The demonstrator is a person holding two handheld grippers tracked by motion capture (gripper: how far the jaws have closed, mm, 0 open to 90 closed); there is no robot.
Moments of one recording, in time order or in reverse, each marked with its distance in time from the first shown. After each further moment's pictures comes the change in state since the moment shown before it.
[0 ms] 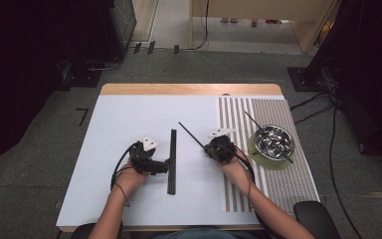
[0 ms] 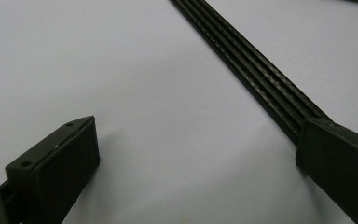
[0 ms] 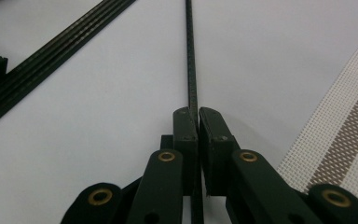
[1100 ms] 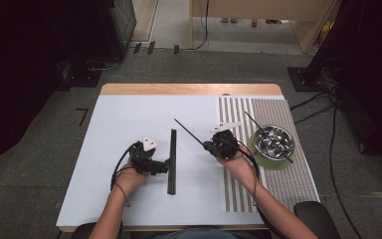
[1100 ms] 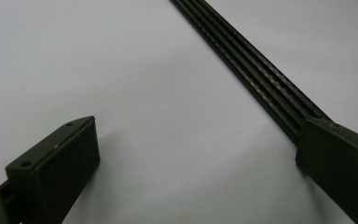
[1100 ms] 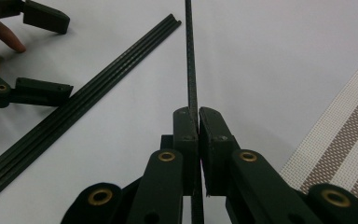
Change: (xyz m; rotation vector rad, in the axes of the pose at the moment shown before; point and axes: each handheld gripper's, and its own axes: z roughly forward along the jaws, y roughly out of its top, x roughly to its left) left arm 0.000 0.000 0.000 -0.004 0.000 -0.002; right arm 0.005 0.020 -0.032 -0.027 0.075 -0.009
